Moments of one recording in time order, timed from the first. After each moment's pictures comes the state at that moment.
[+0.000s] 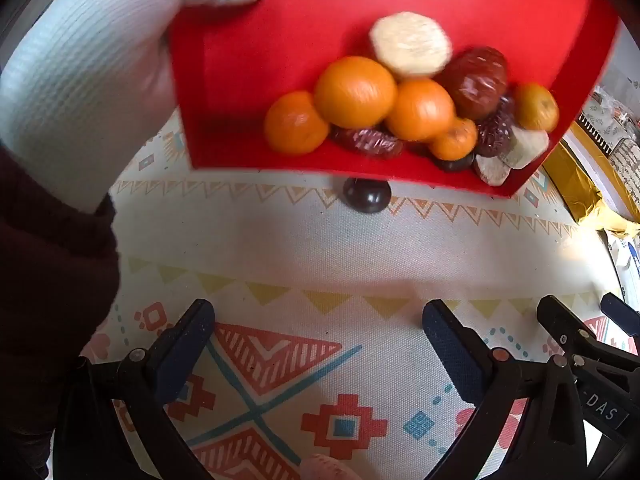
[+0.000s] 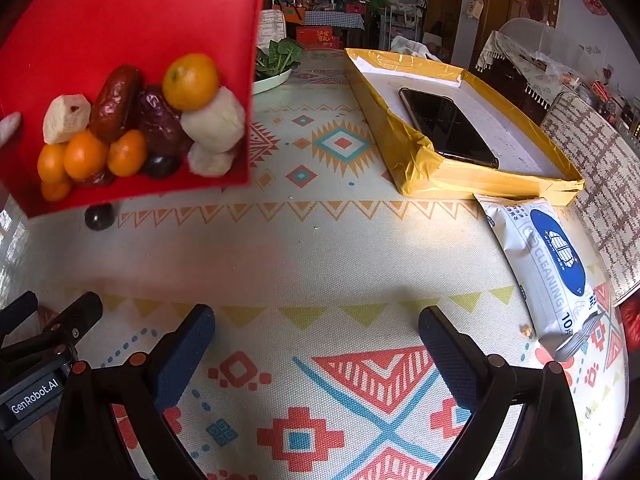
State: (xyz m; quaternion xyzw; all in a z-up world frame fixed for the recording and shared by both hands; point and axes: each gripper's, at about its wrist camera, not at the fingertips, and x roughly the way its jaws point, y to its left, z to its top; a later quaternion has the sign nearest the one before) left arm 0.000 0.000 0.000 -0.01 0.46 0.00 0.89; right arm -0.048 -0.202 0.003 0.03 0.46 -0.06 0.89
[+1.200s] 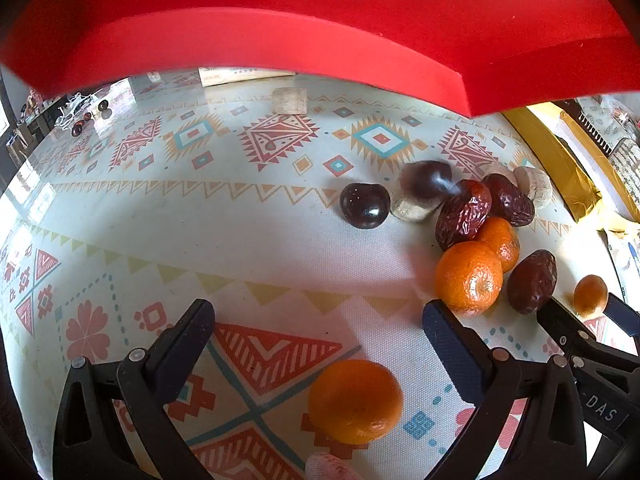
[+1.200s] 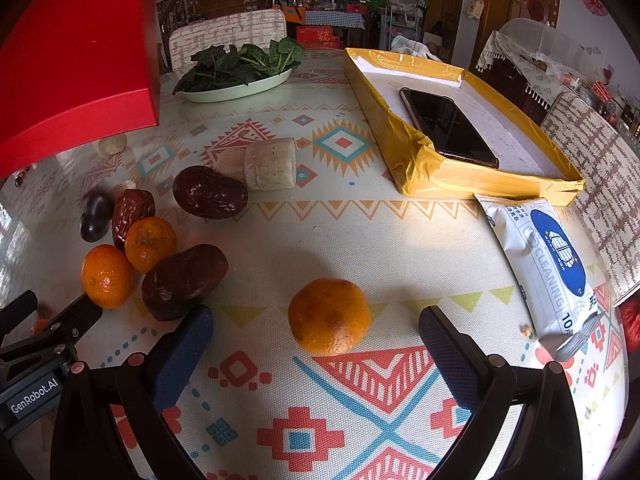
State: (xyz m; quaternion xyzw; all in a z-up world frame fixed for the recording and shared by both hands) left arm -0.001 0.002 -0.003 -0.01 0.46 0.00 0.89; right arm -0.047 -0.202 0.004 0.03 0.46 -0.06 0.89
